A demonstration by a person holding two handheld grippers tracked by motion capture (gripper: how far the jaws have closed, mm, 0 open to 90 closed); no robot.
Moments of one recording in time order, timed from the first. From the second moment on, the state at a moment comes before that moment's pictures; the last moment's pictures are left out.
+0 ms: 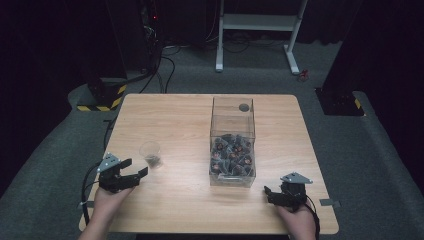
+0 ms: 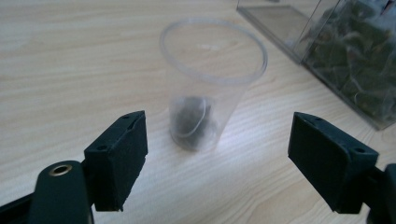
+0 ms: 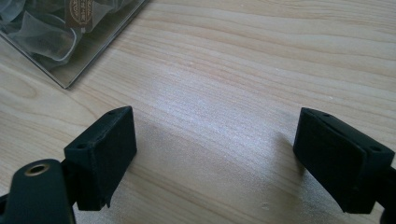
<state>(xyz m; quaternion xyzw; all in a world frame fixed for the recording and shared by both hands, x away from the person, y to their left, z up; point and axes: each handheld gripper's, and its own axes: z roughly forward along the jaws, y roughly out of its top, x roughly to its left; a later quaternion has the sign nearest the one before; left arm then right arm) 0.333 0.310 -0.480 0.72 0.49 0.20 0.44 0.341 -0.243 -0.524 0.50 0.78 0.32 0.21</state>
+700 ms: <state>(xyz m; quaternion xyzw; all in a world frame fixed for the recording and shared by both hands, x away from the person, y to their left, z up) 0.327 0.282 -0.528 0.79 0.48 0.20 0.34 0.341 -0.243 -0.524 0.50 0.78 0.32 0.21</state>
